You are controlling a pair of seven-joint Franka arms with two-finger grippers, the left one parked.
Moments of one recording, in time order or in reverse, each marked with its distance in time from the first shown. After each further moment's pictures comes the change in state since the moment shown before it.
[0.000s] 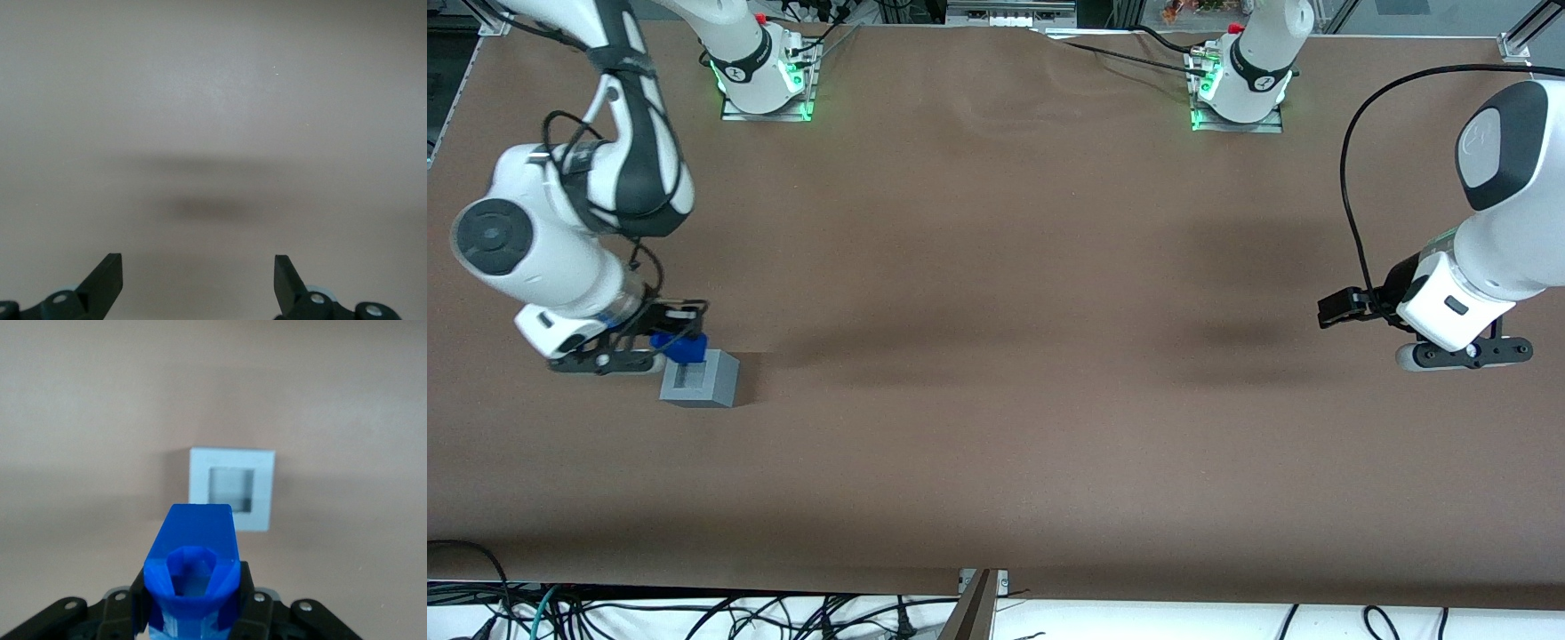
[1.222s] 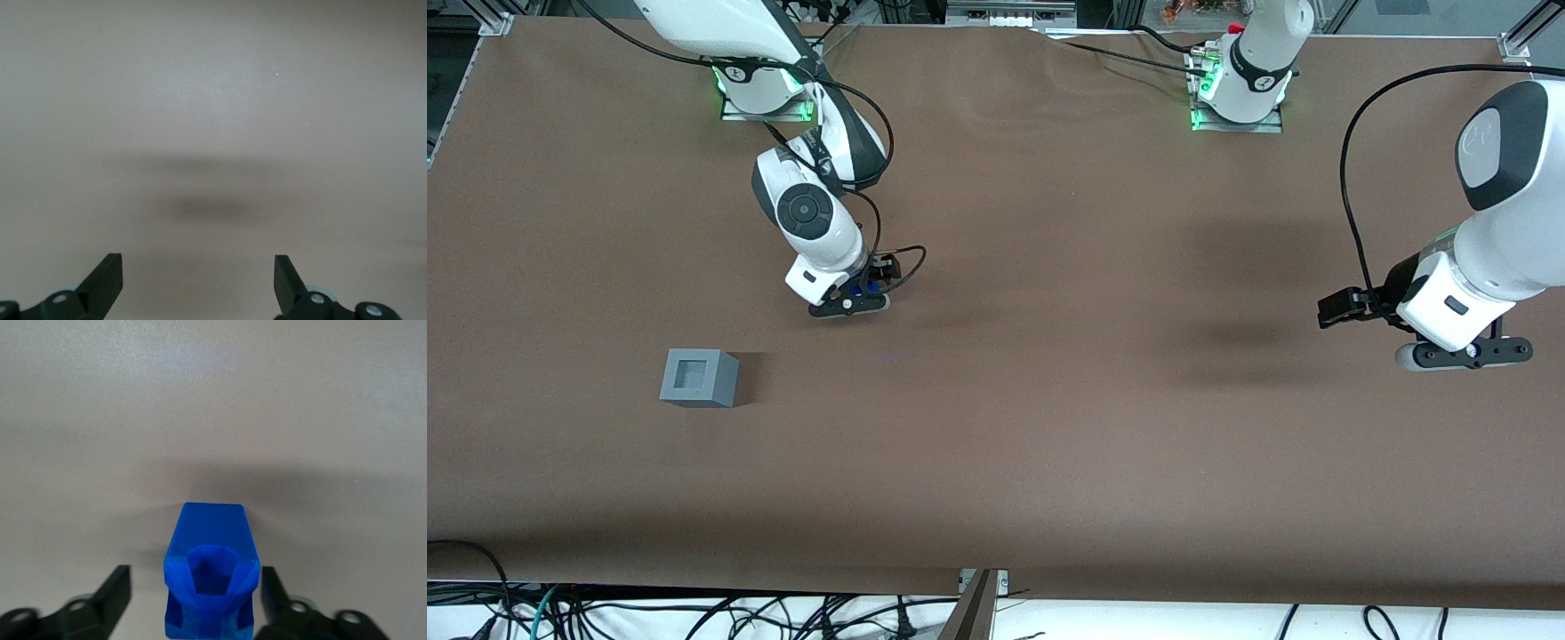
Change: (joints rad) arm 0.137 0.047 0.359 -0.363 -0.044 0.341 0.363
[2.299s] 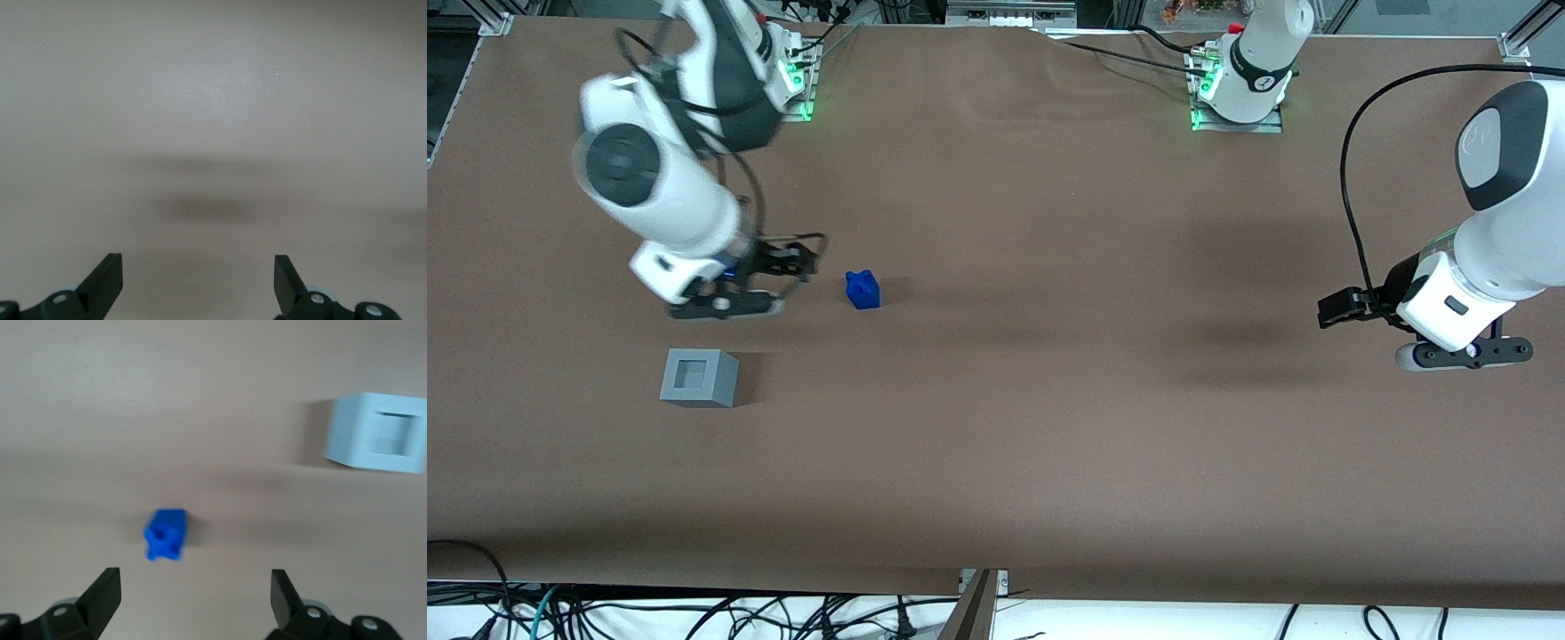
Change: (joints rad) arm -0.075 -0.123 -0.029 0.348 -0.012 -0.442 -0.024
